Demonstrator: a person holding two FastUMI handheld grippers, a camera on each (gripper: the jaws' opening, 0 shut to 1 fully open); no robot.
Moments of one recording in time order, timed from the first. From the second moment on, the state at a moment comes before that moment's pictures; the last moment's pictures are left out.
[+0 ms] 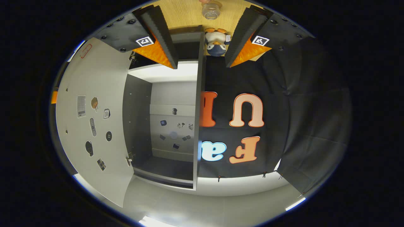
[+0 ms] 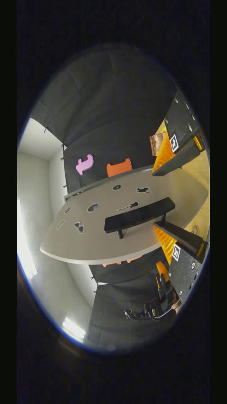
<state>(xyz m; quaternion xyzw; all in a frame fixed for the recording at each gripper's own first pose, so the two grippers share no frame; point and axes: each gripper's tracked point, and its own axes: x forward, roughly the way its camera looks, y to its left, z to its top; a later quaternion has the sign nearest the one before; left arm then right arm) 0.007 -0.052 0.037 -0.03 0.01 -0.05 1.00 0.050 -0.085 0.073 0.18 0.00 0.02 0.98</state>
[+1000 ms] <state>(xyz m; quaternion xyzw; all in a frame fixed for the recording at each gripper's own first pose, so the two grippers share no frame) 0.077 0.033 0.013 -0.04 0.02 -0.02 1.00 0.184 0.048 0.083 0.09 0.01 0.03 1.00</state>
